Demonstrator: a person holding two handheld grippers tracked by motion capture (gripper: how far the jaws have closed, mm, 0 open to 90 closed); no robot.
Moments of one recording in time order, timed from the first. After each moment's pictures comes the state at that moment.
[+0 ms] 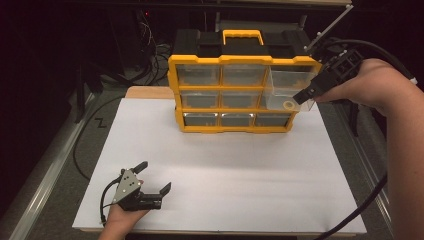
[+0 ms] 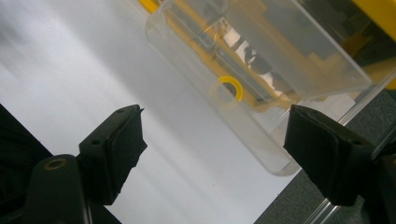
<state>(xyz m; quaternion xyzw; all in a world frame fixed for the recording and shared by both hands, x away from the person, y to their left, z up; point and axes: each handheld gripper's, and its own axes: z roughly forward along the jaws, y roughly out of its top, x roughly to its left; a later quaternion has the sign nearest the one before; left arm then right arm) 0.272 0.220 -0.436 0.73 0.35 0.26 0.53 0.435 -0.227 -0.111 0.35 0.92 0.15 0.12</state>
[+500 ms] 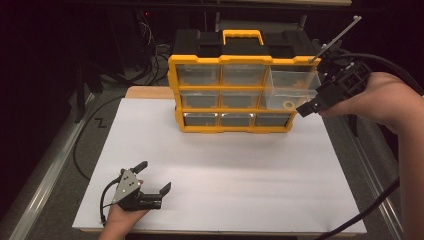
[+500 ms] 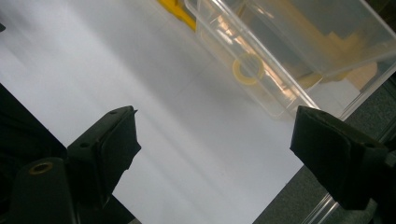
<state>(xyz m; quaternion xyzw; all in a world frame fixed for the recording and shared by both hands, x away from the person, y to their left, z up) 0.271 0.220 -0.435 0.73 0.35 0.26 0.53 0.402 -0.227 -0.114 0.35 0.92 0.15 0.12</state>
